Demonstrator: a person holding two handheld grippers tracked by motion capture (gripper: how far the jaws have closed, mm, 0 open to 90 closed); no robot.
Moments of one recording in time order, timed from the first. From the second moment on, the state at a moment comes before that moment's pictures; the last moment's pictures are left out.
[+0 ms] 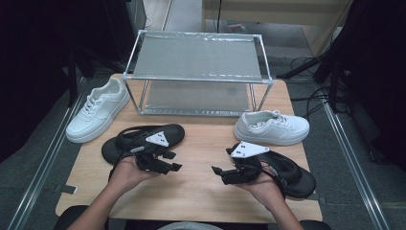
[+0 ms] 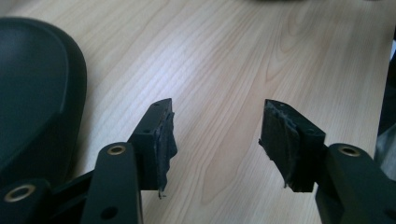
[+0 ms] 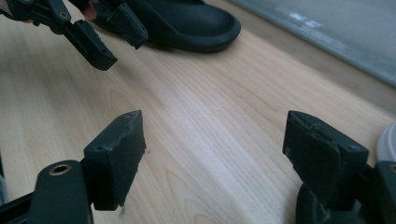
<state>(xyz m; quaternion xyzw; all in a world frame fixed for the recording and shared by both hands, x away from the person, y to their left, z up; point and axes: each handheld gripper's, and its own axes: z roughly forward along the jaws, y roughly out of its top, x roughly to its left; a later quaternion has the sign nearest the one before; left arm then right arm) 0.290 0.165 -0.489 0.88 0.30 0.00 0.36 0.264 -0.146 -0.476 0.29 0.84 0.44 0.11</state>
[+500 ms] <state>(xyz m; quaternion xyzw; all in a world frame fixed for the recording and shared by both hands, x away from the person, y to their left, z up) 0.290 0.177 -0.485 0.89 0.30 0.03 0.35 0.266 -0.144 -0.471 0.26 0.86 0.43 0.12</state>
